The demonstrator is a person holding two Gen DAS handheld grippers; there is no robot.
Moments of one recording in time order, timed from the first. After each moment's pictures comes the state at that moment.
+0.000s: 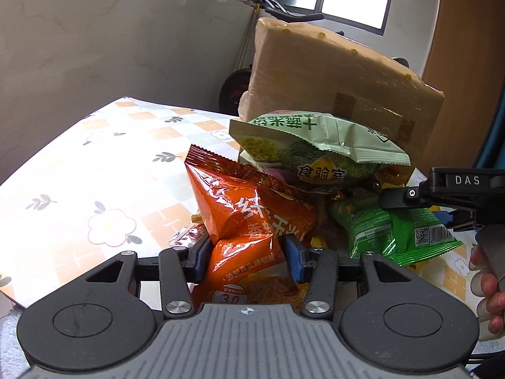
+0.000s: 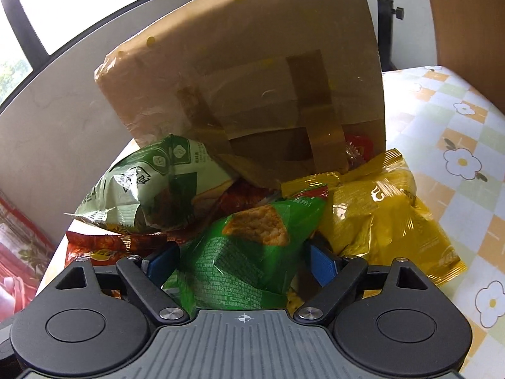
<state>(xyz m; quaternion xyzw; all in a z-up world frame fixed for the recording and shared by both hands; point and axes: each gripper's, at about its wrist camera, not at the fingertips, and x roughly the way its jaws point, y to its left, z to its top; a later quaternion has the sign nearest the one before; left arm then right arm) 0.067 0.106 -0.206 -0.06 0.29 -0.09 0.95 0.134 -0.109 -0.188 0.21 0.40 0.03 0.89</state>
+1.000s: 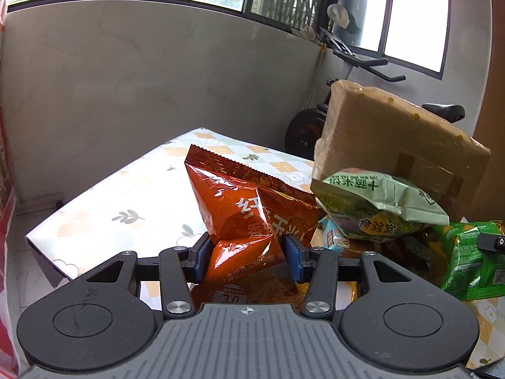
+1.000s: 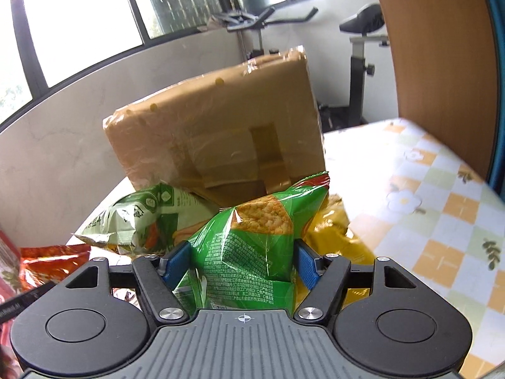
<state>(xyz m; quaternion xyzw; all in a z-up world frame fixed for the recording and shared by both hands) 0.029 0.142 -0.170 -0.08 0.24 0.05 0.97 0.071 -0.128 -0.143 0.17 0.30 -0.03 0.94</state>
